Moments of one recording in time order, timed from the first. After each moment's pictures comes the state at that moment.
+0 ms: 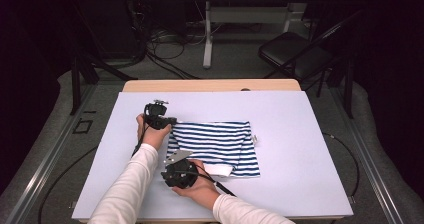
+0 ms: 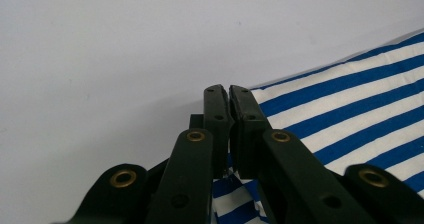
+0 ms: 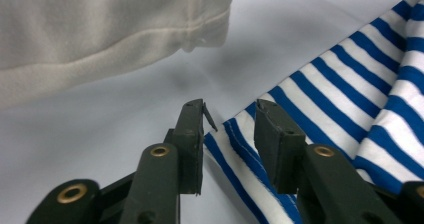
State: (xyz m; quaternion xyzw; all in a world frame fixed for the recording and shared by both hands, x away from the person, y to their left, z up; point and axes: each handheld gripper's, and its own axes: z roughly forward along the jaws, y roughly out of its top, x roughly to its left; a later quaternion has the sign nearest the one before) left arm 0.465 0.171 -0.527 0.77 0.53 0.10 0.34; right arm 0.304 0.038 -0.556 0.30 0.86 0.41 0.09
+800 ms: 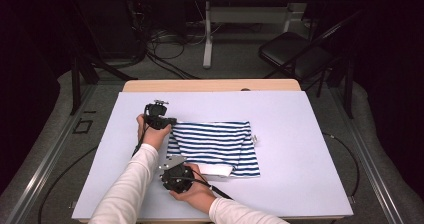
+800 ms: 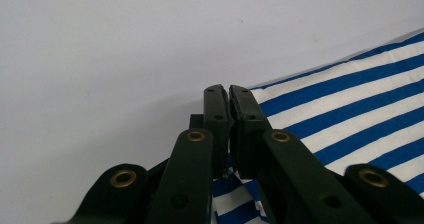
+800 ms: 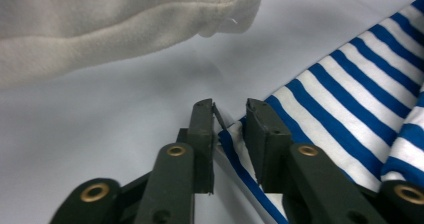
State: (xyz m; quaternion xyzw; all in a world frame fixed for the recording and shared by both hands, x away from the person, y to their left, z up) left arm 0.466 0.171 -0.528 0.77 0.53 0.10 0.33; right arm 0.295 0.050 -0.567 0.29 0.86 0.40 0.11
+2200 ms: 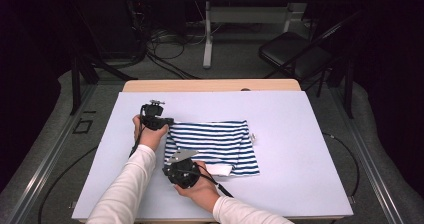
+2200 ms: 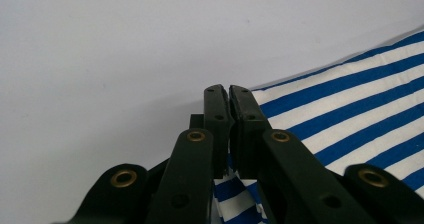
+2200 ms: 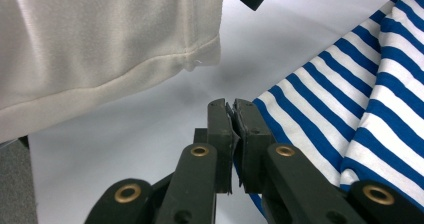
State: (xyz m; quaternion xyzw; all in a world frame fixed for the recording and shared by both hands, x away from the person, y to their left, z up) left arm 0.459 0.182 -0.524 0.76 0.54 0.10 0.34; right arm 0.299 0.030 -0.545 0.31 0.83 0.45 0.07
